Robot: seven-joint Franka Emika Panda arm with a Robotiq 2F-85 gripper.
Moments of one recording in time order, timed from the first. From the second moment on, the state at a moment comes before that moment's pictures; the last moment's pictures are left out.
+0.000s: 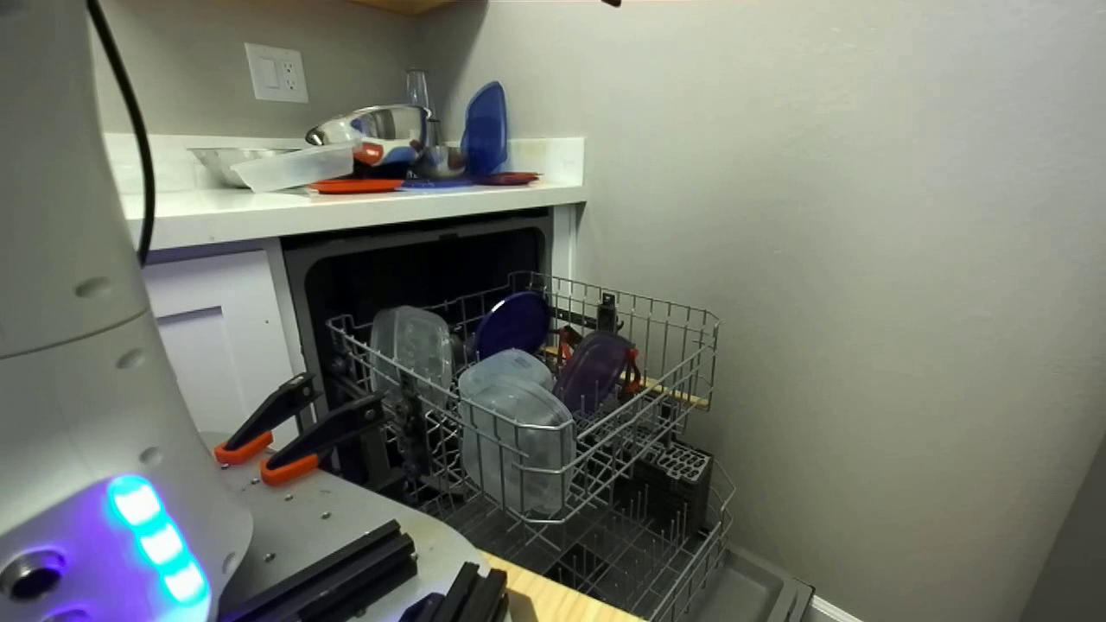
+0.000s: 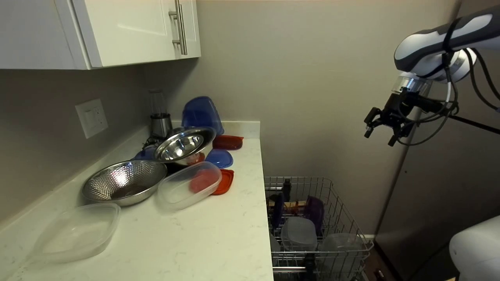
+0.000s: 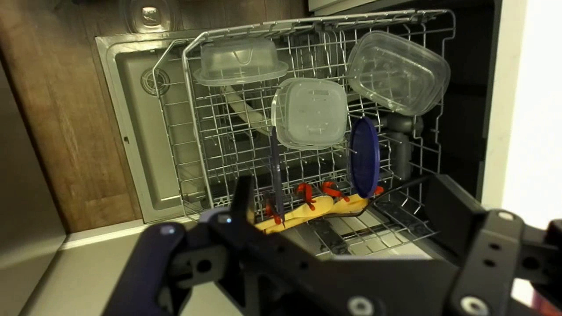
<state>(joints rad) -0.11 -0.40 -0.25 -2.27 0.22 1.82 -0.02</state>
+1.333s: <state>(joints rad) -0.20 -0.15 -0.39 -2.18 0.23 2.00 -0.23</state>
